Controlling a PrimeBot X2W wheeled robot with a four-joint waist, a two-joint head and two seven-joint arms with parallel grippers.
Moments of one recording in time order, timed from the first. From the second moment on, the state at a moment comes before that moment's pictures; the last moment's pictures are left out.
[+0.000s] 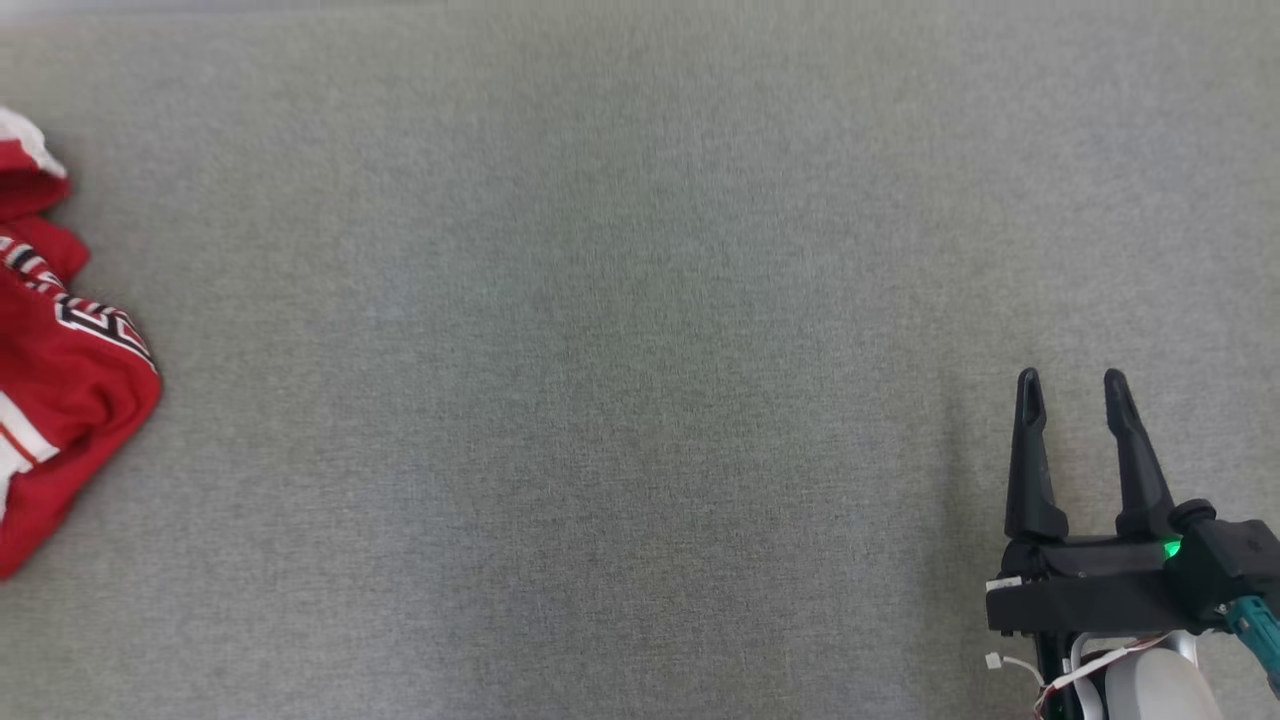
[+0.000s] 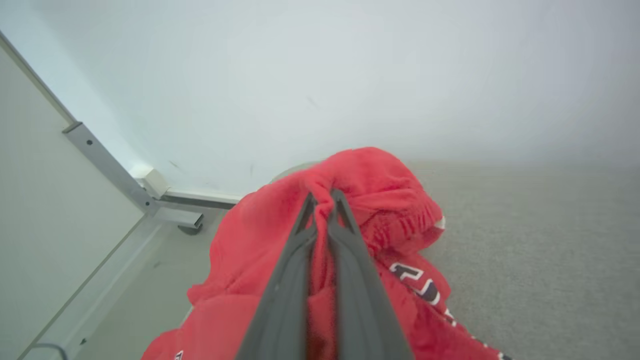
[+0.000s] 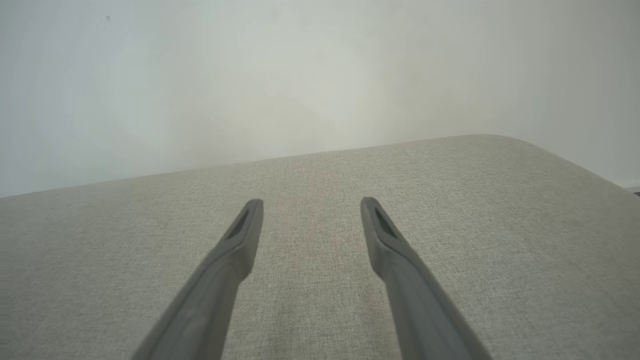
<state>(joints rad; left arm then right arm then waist) -0.88 0.60 -0.06 0.91 -0.47 -0.11 -0.11 -0.13 -0.05 -0.16 0.03 0.11 0.13 -0.26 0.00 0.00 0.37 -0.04</state>
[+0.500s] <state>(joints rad) -1.01 0.64 -0.19 0.52 -0.40 -0.12 -0.12 -0.09 -0.05 -0.11 0.08 0.20 0.13 -0.26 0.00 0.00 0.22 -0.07</state>
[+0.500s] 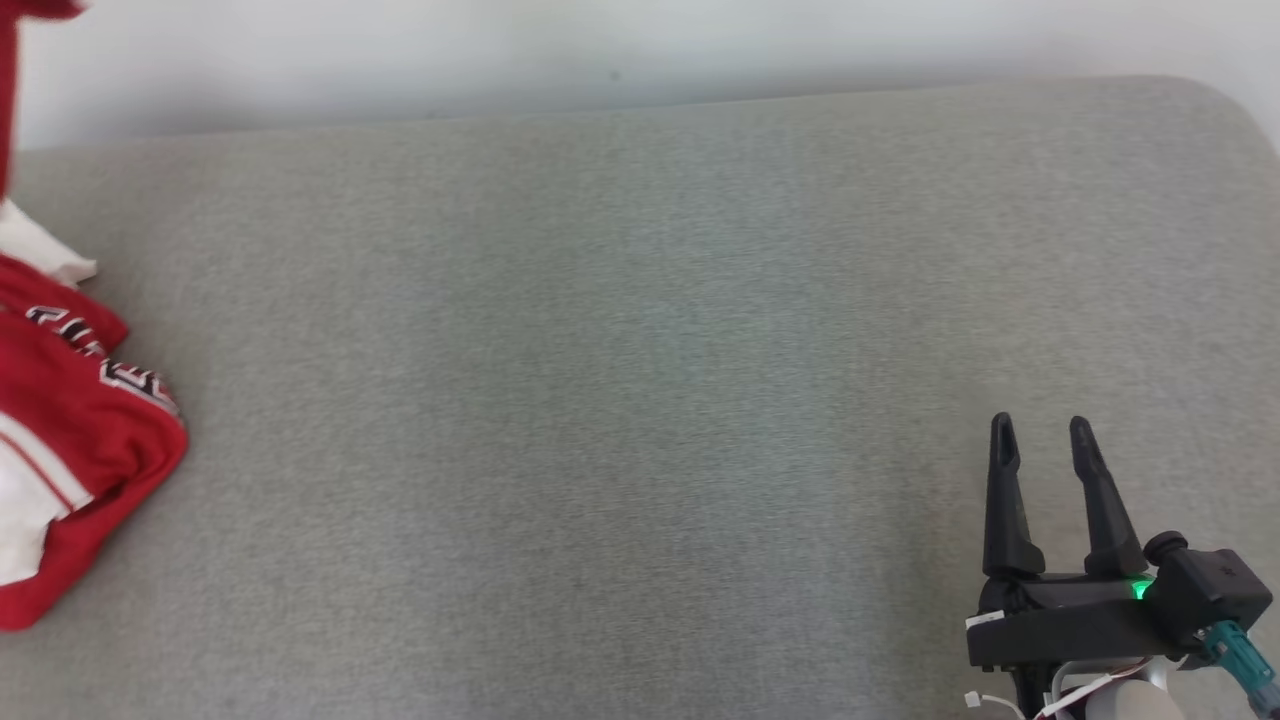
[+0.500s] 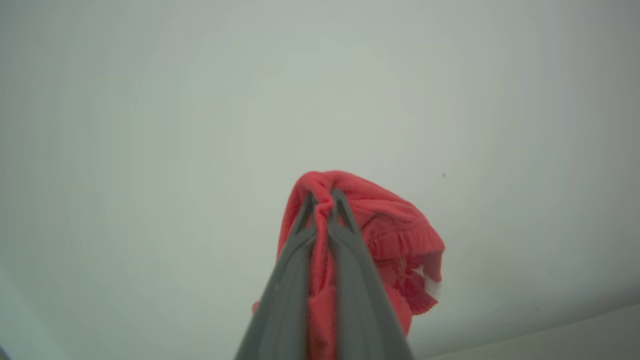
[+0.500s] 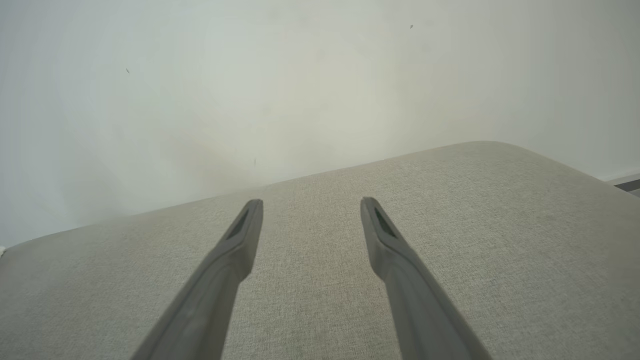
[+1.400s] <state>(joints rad) -0.87 0.13 -0.51 0.41 -0.44 -0.08 -0.08 -0.09 -0.05 -0.03 0.13 0.26 0.13 -0.26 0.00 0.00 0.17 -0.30</state>
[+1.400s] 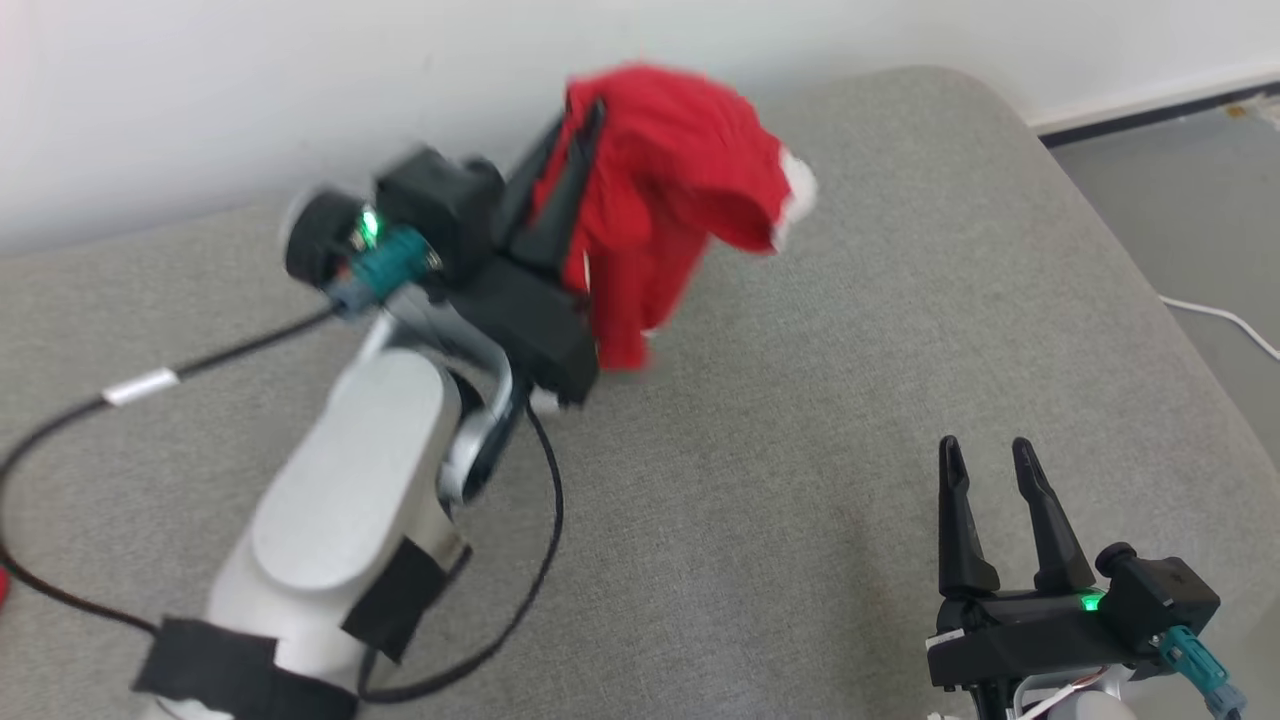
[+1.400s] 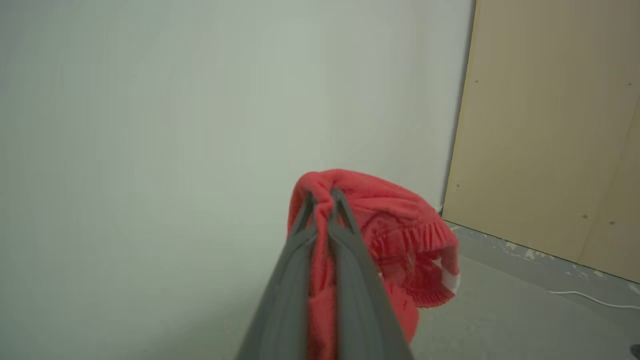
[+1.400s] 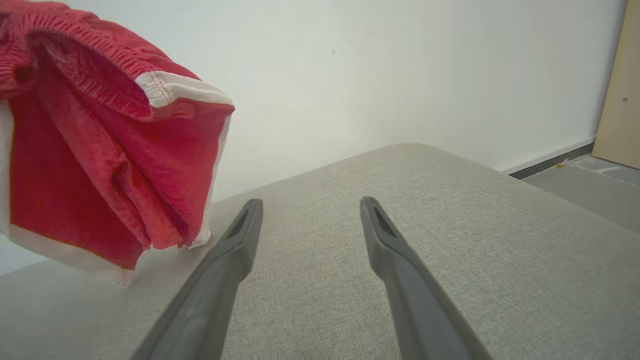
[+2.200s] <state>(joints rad) -0.69 0.05 -0.65 0.62 -0.45 -0.09 -0.26 -0.10 -0.05 -0.04 0.14 0.23 0.13 -0.26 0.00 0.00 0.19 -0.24</state>
